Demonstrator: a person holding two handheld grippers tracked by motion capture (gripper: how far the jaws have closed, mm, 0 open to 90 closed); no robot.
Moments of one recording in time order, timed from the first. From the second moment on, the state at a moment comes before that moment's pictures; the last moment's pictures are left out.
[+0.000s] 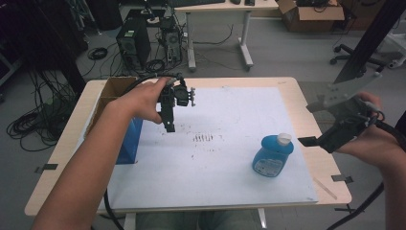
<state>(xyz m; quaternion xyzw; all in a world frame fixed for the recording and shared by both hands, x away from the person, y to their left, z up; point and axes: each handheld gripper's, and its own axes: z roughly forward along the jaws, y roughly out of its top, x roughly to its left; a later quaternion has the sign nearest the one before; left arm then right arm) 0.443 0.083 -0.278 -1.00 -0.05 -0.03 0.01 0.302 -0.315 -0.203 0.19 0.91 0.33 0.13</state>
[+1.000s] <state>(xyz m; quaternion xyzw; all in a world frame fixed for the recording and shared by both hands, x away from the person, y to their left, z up) 0.442 0.084 -0.277 -1.00 -0.05 -0.03 0.00 0.291 -0.355 -0.261 0.23 0.87 0.41 0.11</state>
